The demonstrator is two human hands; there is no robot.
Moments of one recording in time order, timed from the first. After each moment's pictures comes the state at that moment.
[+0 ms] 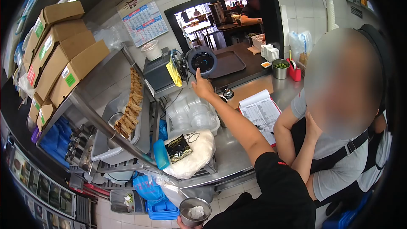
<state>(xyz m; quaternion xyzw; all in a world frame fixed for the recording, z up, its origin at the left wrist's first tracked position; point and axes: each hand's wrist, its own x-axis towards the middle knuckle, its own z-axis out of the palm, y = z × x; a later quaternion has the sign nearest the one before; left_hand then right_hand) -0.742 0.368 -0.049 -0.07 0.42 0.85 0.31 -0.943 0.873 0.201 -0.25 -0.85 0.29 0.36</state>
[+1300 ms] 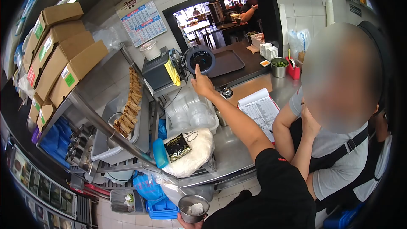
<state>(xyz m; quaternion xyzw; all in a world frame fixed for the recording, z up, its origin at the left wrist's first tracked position) -0.748 0.380 -0.053 -0.04 0.37 0.86 0.36 -0.931 0.874 0.209 -0.23 -0.85 0.31 0.37</state>
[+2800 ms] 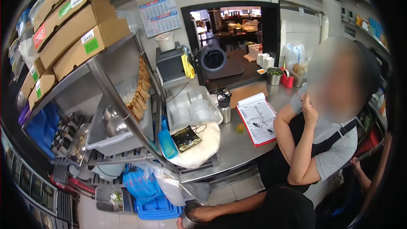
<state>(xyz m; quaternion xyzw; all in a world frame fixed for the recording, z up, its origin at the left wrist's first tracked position) -0.757 0.285 -0.094 -0.23 0.45 0.79 0.35 -0.729 0.469 0.015 0.22 -0.82 0.50 -0.18</state>
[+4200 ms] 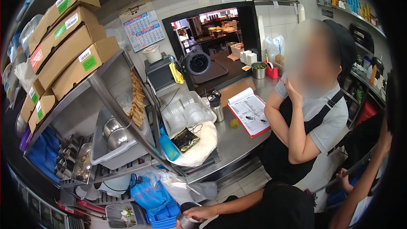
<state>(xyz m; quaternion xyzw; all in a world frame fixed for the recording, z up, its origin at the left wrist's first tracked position) -0.780 0.261 -0.023 -0.16 0.51 0.80 0.26 -0.779 0.407 -0.037 0.06 -0.28 0.92 -0.26</state>
